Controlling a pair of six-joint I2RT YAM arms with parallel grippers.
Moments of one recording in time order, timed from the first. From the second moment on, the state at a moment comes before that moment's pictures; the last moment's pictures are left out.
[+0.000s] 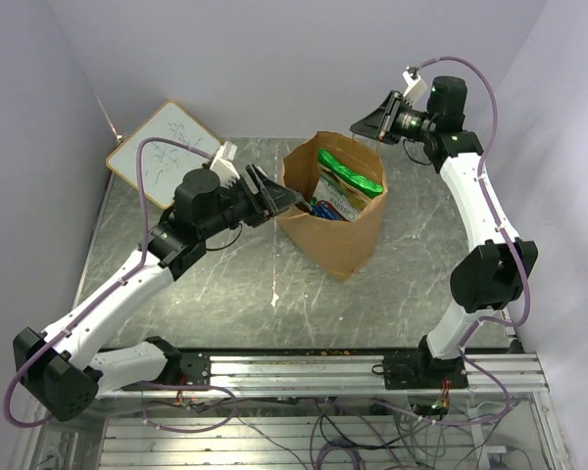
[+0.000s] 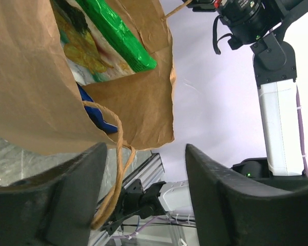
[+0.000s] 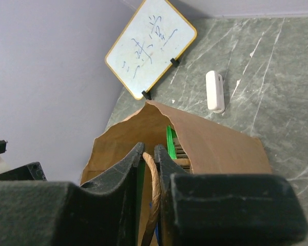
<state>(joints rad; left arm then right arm) -0.63 1.11 1.05 -0.10 0.23 -1.04 0.11 1.75 1.79 -0.37 -0.76 0.56</state>
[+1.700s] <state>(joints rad) -0.07 1.40 1.93 -1.17 0.10 -0.59 0.76 1.66 1.51 -0.03 -0.43 0.73</state>
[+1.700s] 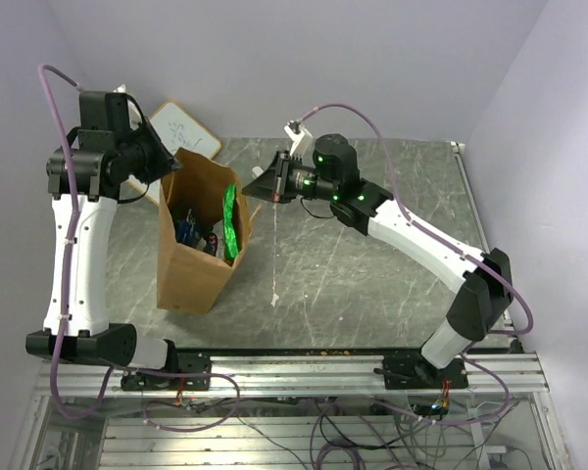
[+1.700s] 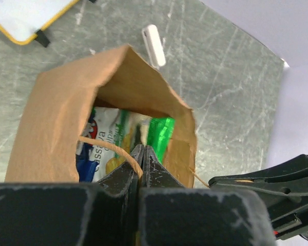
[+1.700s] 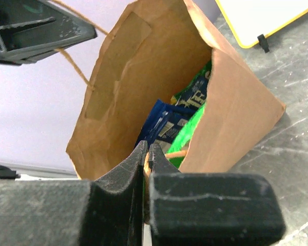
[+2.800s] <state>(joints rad) -0.07 1.22 1.44 -0.60 0.65 -0.92 0.69 1.20 1.42 -0.59 -0.20 0.53</state>
